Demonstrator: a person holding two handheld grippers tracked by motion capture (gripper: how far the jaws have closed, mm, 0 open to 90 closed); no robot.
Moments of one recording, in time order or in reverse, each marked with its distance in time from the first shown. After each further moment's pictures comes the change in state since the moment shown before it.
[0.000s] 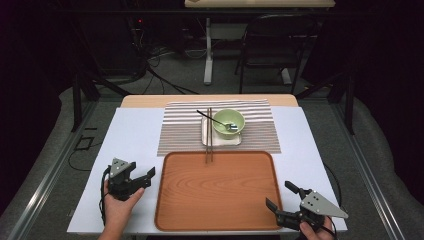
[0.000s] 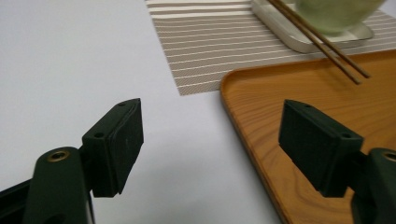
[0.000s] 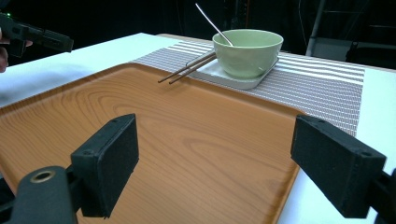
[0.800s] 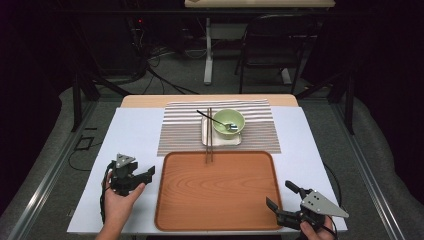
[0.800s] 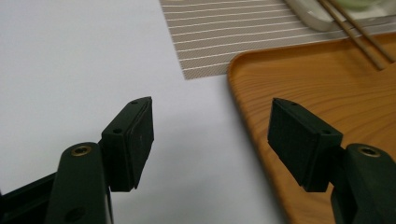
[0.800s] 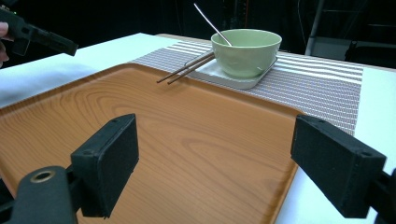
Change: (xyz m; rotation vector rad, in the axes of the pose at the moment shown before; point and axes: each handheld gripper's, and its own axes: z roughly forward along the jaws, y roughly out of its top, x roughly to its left) left arm -0.005 0.018 0.008 0.133 0.005 -0.018; right arm -0.002 0.001 0.000 0.002 -0.002 0.006
